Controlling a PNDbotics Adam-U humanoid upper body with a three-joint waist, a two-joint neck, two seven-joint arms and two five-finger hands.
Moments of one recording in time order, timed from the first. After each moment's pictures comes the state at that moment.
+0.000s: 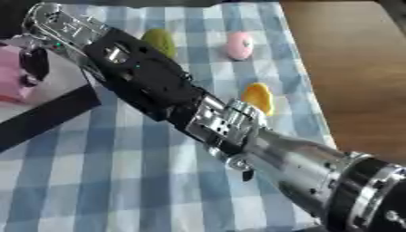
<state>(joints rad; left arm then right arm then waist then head) -0.43 0.52 0.22 -1.79 0.19 -0.02 0.47 -1.15 -0.17 0.43 -1.14 1.17 -0.30 0.37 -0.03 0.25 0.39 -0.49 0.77</state>
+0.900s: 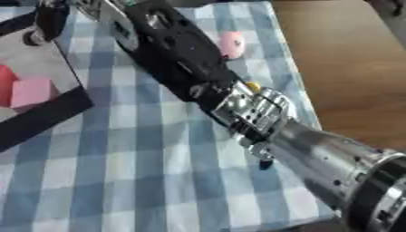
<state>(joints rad) -0.38 0.53 0.23 -1.78 0.18 -0.02 0.48 -1.13 -0.36 0.35 -1.33 0.85 -0.12 0.40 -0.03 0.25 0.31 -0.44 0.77</state>
